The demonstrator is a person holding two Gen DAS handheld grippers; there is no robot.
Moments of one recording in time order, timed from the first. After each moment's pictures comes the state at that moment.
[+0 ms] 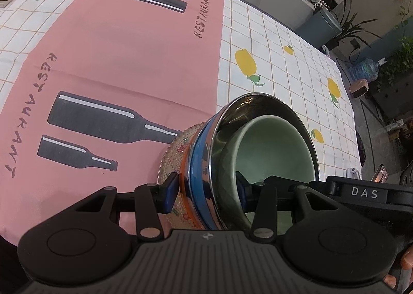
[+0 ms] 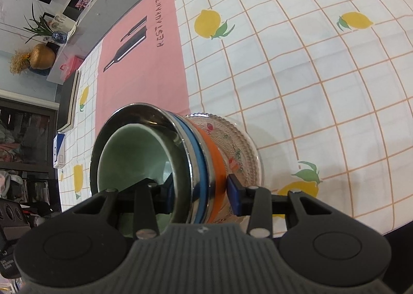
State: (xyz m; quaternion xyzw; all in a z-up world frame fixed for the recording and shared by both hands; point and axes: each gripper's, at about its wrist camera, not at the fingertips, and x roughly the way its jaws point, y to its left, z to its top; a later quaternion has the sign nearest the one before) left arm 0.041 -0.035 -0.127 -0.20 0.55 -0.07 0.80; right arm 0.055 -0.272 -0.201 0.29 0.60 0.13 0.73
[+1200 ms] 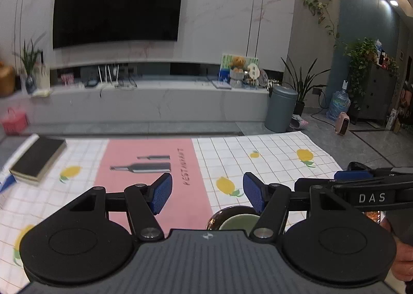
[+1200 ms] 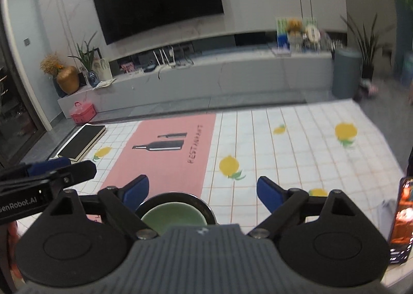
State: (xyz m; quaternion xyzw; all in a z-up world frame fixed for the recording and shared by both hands) left arm -0.046 -0.050 0.005 -0.01 0.25 -0.10 0.96; right arm -0.039 -0.249 -0.066 0.07 0.31 0.12 0.94
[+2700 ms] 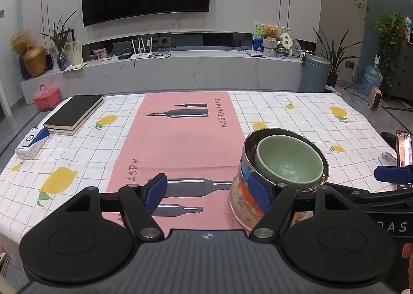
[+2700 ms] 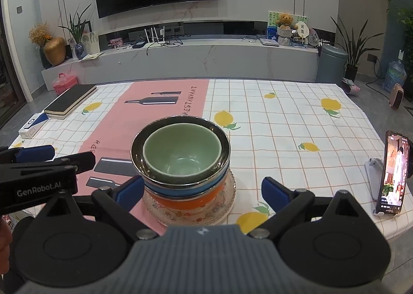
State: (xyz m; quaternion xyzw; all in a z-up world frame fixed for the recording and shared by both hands) left arm -0.094 -0.035 -0.058 0.01 0.31 -0.02 0.95; right arm -0.113 -0.204 -0.131 0.01 0.34 0.08 0.94
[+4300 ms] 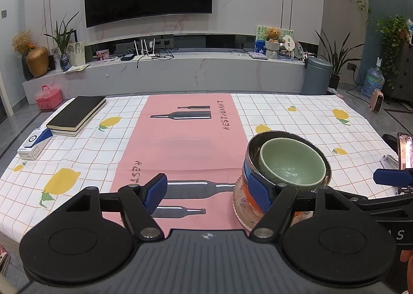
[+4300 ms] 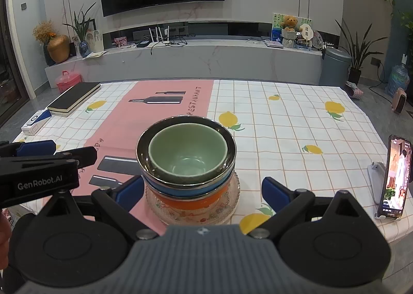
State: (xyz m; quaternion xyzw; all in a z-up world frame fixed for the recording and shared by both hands) left arm -0.093 -0.032 -0.056 0.01 0.31 -0.01 0.95; right arm -0.111 -0.202 -0.132 0.01 0.34 0.09 0.94
